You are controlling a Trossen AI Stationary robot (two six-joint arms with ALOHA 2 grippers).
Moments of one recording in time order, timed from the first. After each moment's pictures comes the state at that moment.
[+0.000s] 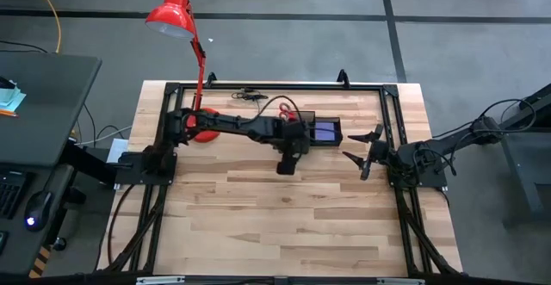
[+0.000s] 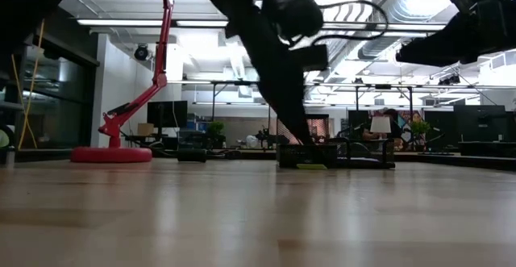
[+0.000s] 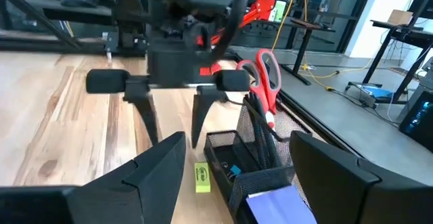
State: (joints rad) left arm 0.21 2.15 1.66 -0.58 0.05 0.28; right arm 0.36 0.32 0.14 0.02 0.73 -0.05
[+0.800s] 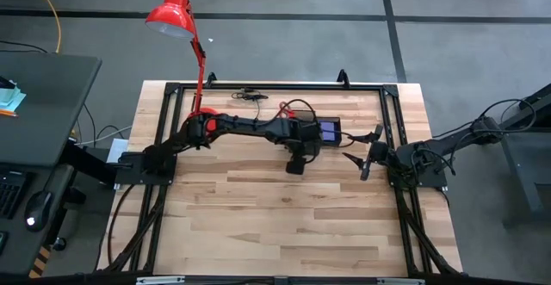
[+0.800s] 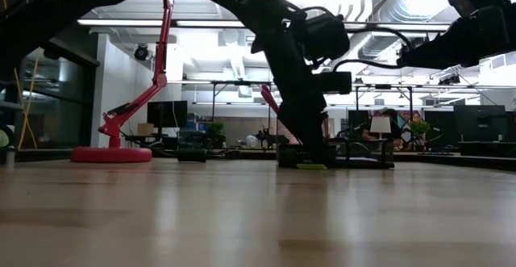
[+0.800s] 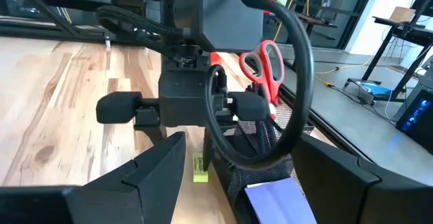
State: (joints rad) left arm 0.23 2.37 1.94 -0.73 0.01 0.36; right arm 0.36 0.32 0.14 -0.02 0.72 -0.05
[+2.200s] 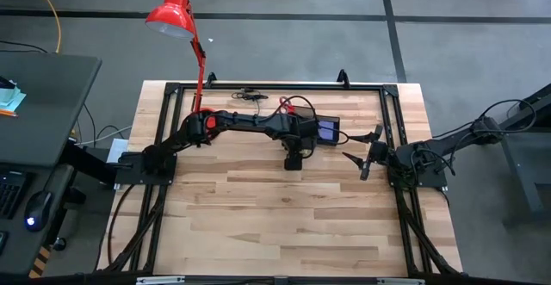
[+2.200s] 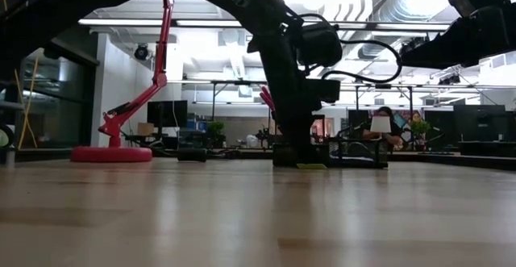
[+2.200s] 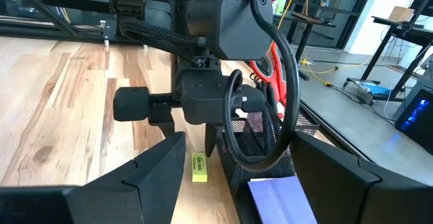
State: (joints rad) left arm 0.26 2.37 1.95 -0.84 -0.01 0.20; right arm 0.36 0.32 0.14 -0.02 0.72 -0.05
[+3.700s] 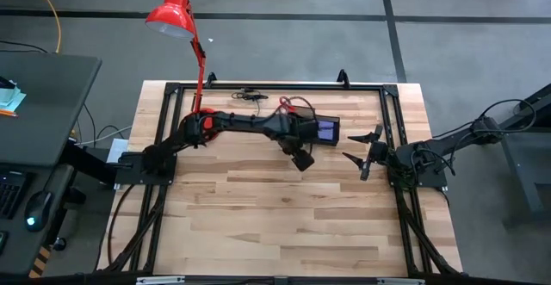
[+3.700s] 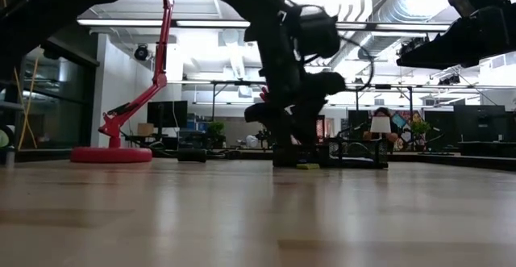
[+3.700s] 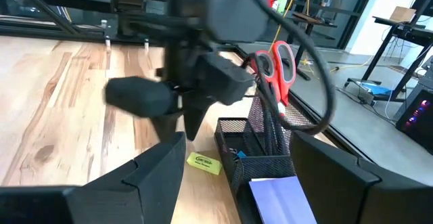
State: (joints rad) left arm 0.25 2.34 1.96 -0.93 0.04 -0.50; right arm 0.36 0.32 0.14 -0.02 0.72 -0.05
